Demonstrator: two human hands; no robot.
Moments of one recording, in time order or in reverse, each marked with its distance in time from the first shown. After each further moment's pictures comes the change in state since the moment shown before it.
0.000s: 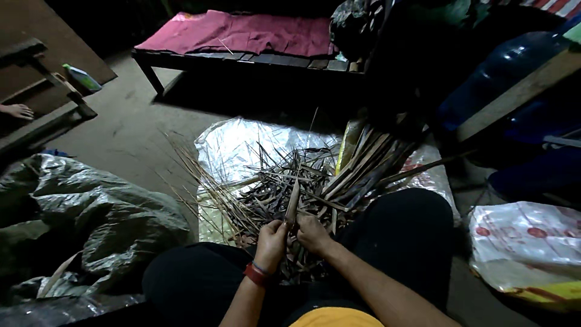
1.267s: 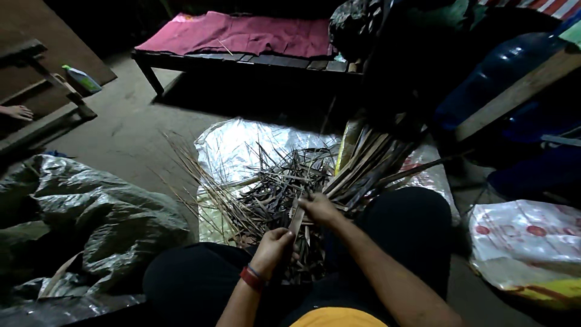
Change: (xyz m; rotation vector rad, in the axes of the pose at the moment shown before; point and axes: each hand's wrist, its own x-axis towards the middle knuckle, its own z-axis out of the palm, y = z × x) left_hand -0.008 -0.004 -0.008 -0.048 -0.187 -0.159; right_hand 0.008 -0.003 -0.047 0.550 0.117 0.127
